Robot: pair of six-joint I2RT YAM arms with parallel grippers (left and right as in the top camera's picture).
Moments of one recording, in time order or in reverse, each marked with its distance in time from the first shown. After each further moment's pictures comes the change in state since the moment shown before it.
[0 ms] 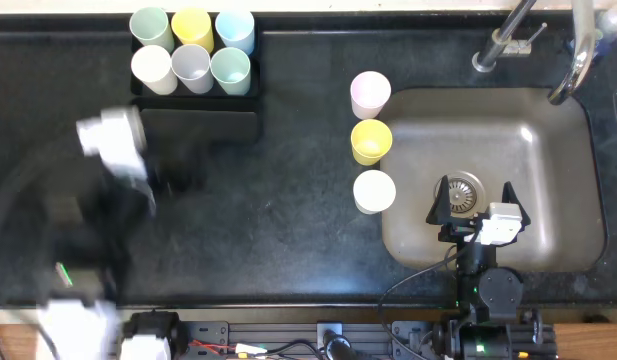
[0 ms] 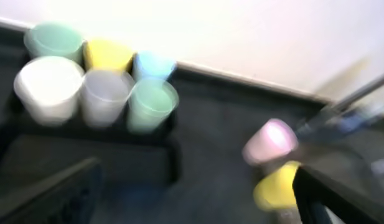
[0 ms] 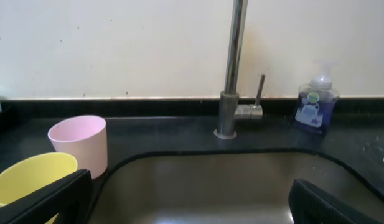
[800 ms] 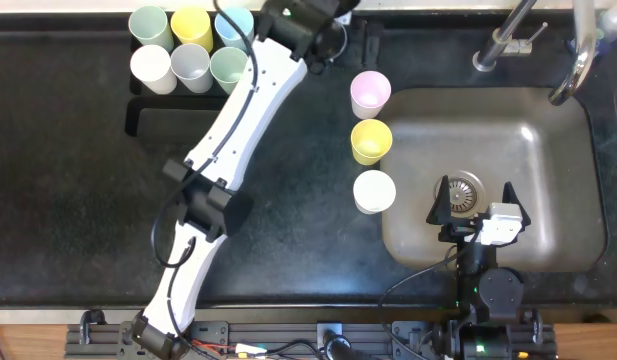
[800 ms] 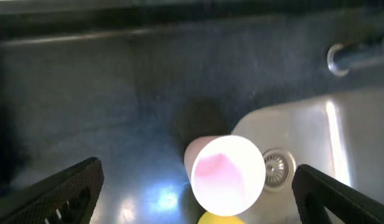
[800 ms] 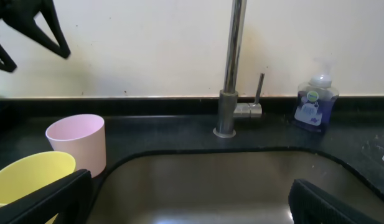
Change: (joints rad) left arm -0.554 1.532 1.810 -0.822 -0.300 -0.119; right arm -0.003 0.000 0.000 -0.002 0.000 0.000
